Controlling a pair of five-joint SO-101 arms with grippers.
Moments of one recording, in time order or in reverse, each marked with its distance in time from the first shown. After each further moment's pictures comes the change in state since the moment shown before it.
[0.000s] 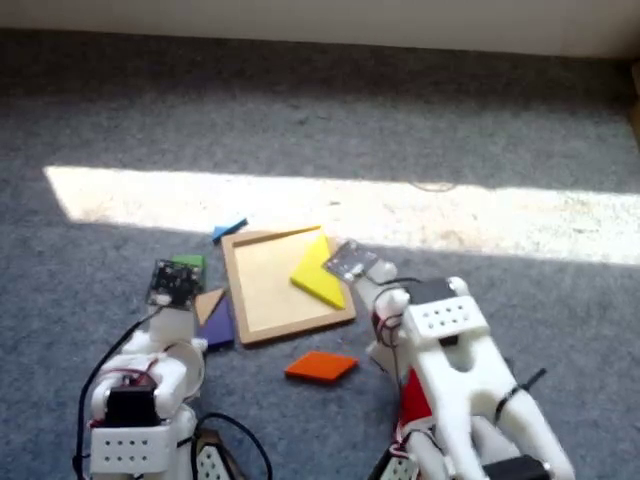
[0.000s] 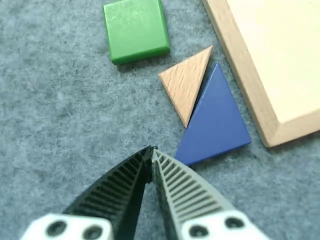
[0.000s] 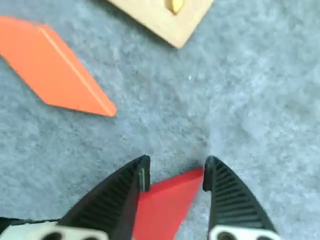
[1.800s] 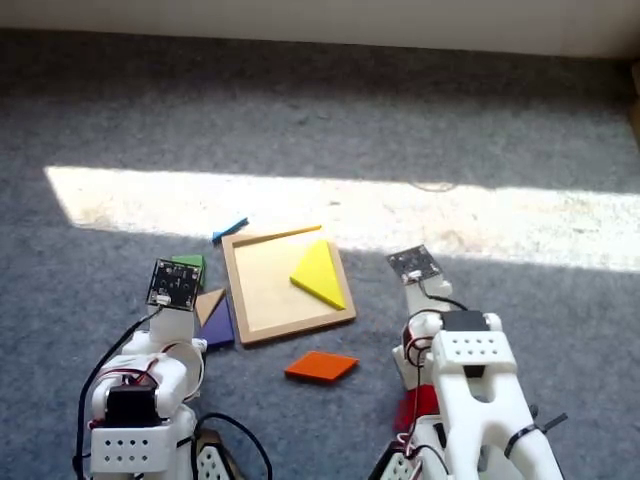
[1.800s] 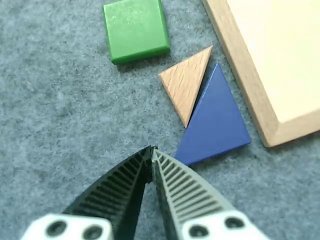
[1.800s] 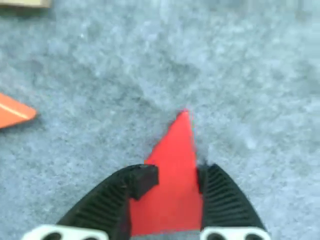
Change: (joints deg) left arm 0.0 0.0 0.0 0.0 0.0; right arm 11.5 -2.7 13.3 -7.3 -14.8
